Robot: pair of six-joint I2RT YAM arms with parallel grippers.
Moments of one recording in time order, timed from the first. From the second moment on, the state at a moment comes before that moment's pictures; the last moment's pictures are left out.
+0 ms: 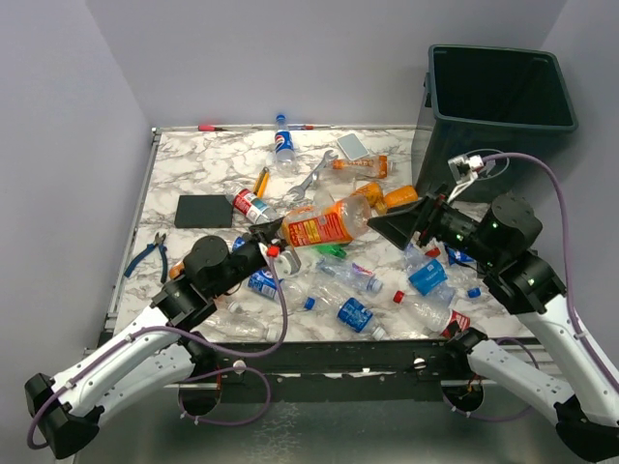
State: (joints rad) left arm -0.78 0.68 0.63 0.00 0.12 0.61; right arm 0.56 0.75 1.03 -0.28 -0.36 0.62
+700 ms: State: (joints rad) left arm -0.94 0.64 0.60 -0.17 -0.02 1.72; right arm 0.56 1.09 1.15 -0.44 -0.66 0.53
